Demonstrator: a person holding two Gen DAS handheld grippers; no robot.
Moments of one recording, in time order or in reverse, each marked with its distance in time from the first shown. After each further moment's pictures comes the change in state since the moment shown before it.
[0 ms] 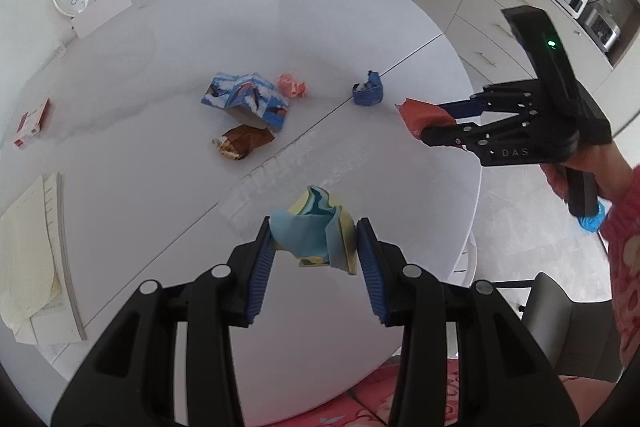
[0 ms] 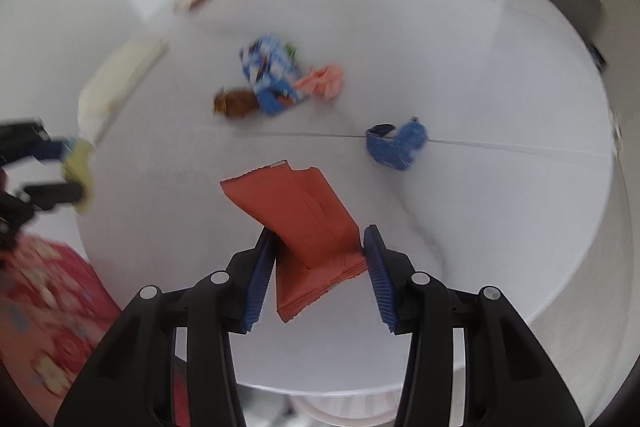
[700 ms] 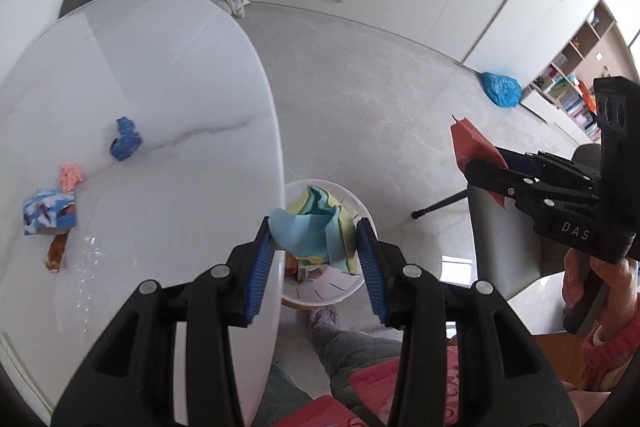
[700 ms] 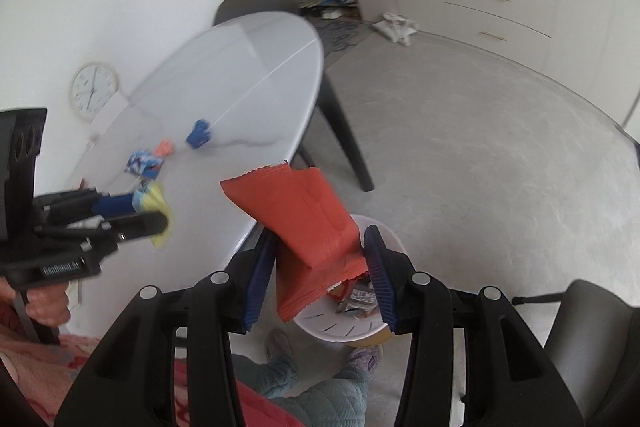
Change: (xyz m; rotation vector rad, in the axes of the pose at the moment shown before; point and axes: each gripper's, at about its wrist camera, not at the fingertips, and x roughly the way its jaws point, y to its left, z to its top) left arm 0.029 -0.186 0.003 0.486 0.092 -0.320; right arm -0.133 0.007 -0.217 0.802 -0.349 -0.383
